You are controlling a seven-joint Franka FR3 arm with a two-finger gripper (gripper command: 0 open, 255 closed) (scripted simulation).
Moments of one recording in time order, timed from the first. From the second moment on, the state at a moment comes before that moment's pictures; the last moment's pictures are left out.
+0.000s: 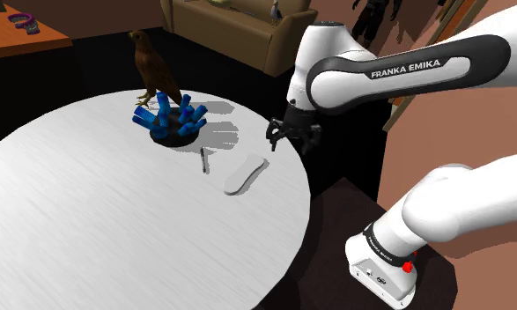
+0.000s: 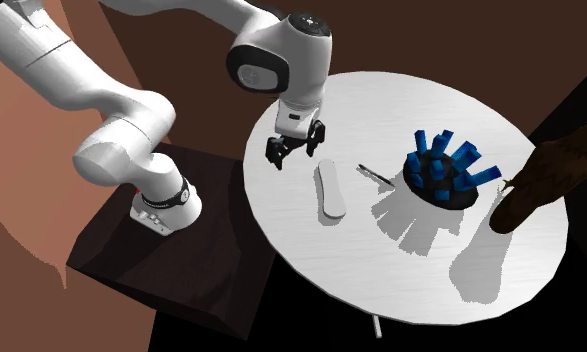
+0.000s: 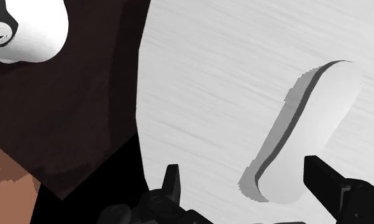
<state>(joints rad) -0.05 -0.47 0.35 -2.61 0.18 2.09 0.91</state>
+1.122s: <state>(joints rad) -0.13 0.15 0.49 -2.43 -0.14 2.54 1.61</state>
